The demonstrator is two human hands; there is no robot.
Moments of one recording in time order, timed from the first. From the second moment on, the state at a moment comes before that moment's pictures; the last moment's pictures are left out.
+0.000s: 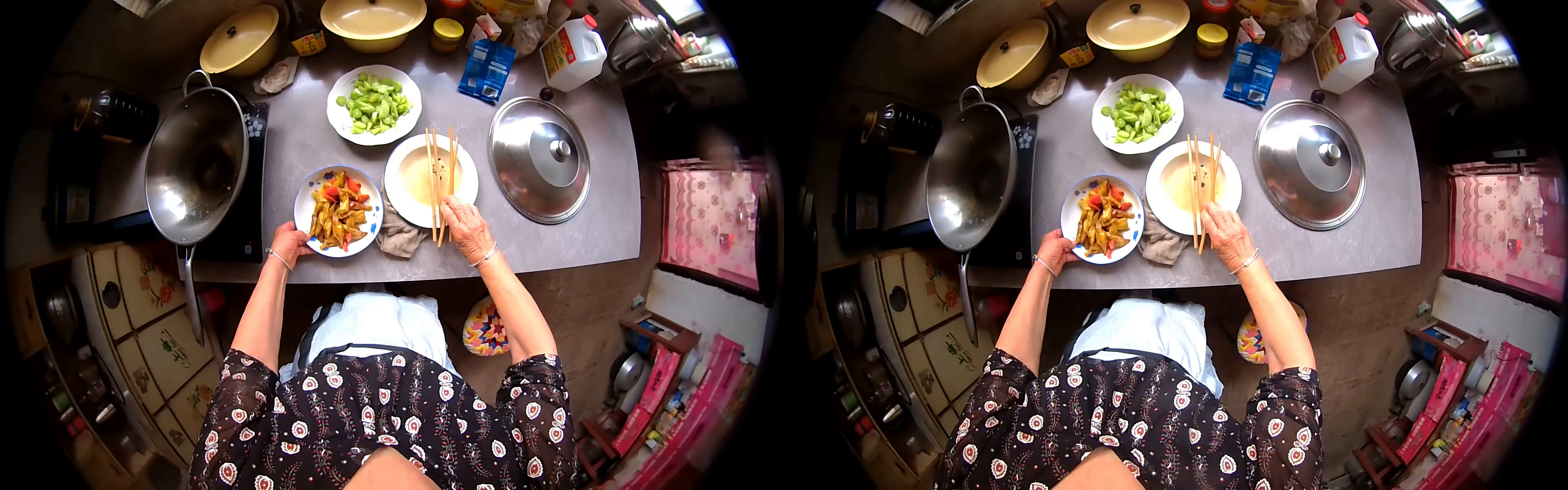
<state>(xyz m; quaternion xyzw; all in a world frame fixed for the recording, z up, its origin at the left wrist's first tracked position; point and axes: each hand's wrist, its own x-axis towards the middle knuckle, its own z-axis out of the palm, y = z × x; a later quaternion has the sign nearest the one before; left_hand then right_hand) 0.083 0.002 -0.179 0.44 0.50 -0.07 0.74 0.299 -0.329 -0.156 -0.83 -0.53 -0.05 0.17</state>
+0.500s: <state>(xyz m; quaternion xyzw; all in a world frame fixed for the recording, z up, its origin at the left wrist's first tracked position) 0.091 0.004 -0.165 0.43 0.48 -0.09 0.76 0.293 -0.315 -0.162 -0.90 -0.32 -0.08 0.27</state>
